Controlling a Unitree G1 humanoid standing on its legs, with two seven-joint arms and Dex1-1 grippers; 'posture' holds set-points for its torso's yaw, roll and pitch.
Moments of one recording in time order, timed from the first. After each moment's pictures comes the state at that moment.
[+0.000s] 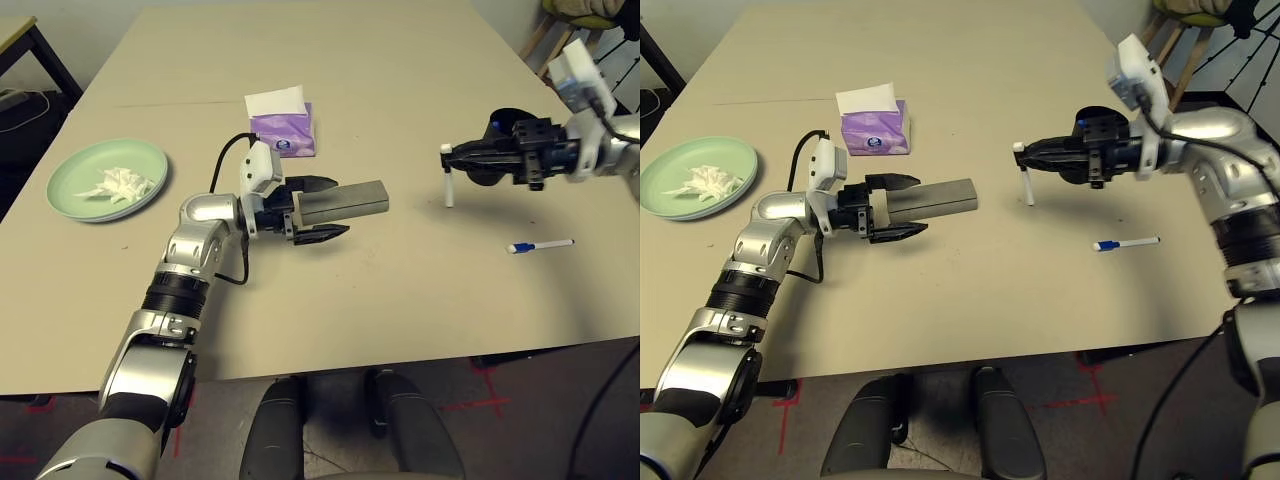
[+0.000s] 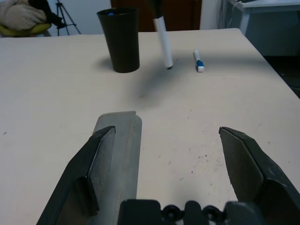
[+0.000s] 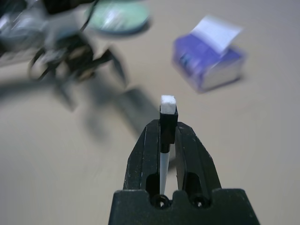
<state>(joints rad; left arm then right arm) -0.72 0.43 -0.08 0.44 -0.29 0.00 -1.25 -0.82 -0.75 0.09 0.36 0.60 0.26 1.10</state>
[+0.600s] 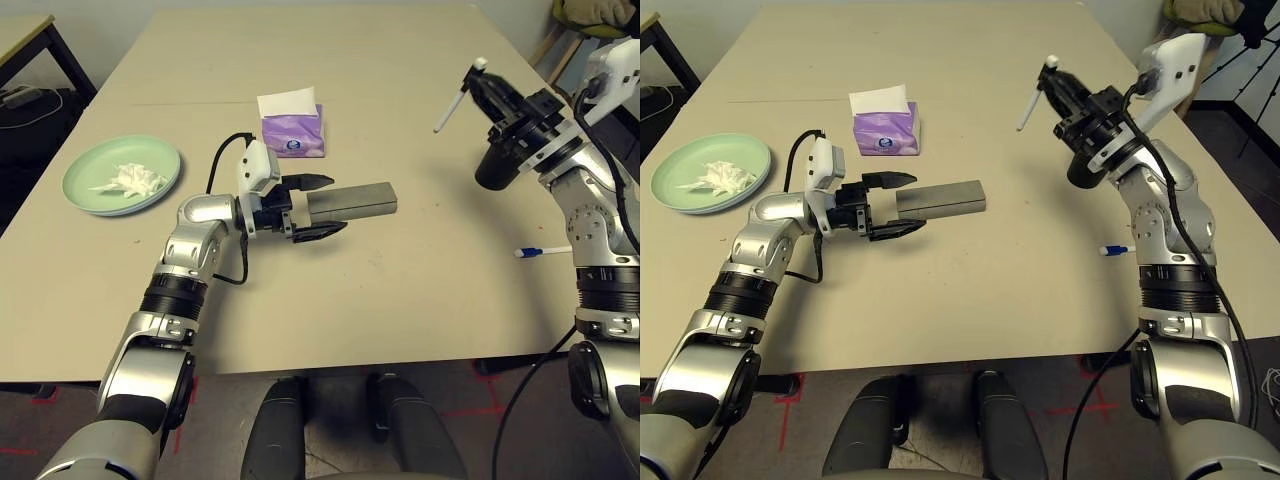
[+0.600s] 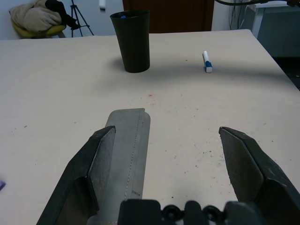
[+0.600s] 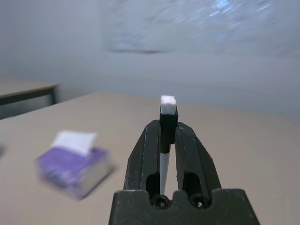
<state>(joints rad) -0.72 0.43 -0.08 0.43 -0.29 0.01 -1.24 -0.72 -0.45 -0.24 0.16 0.44 0.12 0.42</state>
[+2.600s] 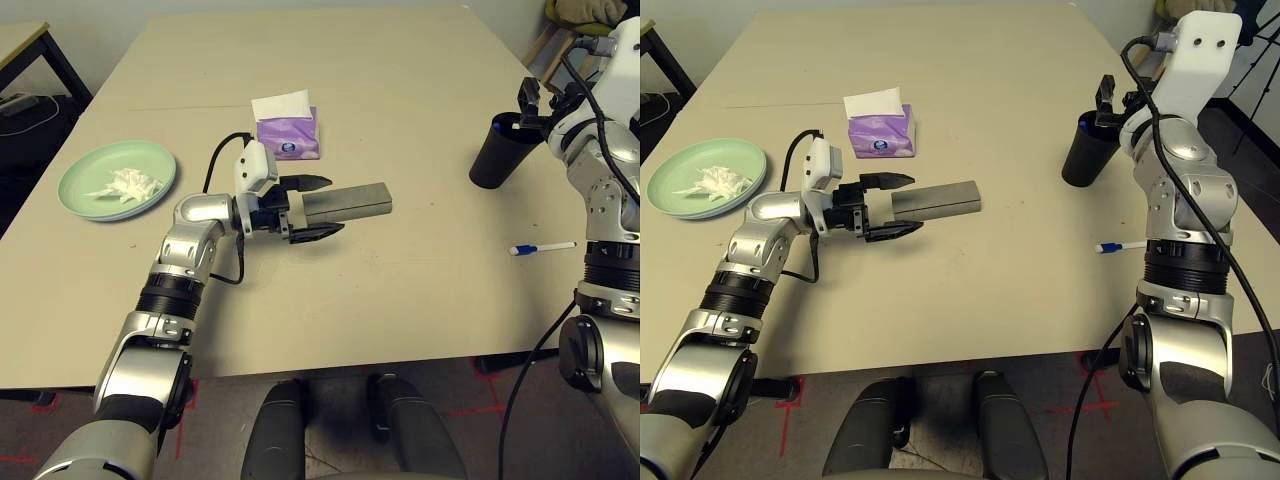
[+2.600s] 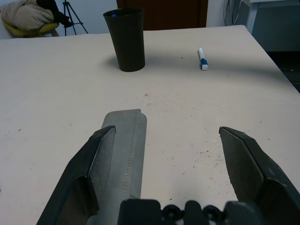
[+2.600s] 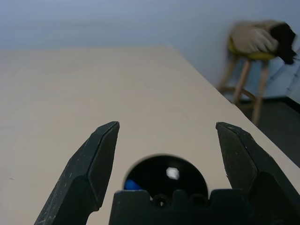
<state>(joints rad) -0.72 0.45 -0.08 0.43 -0.29 0.01 -1.26 -0.84 -0.46 -0.30 0.16 0.27 0.56 0.06</state>
